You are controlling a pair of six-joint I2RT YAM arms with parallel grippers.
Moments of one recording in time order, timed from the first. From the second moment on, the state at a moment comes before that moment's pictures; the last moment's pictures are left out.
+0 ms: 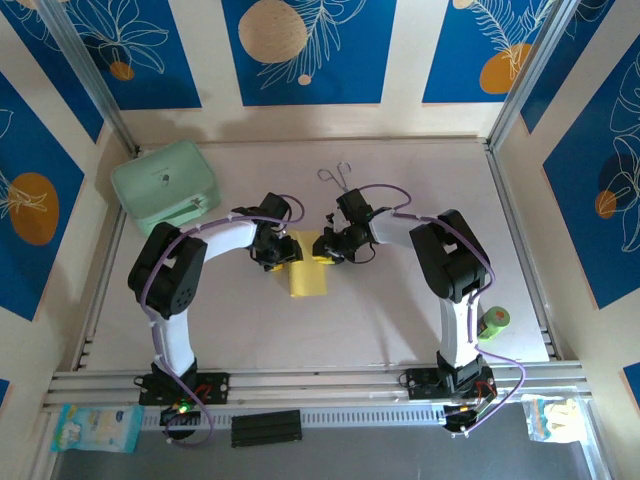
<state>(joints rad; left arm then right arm) -0.53 1.93 1.20 -0.59 0.26 -0.70 0.52 2.01 1.21 -0.34 -0.64 0.69</state>
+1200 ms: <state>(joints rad) -0.55 1.89 1.24 -0.65 0.21 -0.73 0.52 2.05 1.25 -0.41 -0.60 0.60</state>
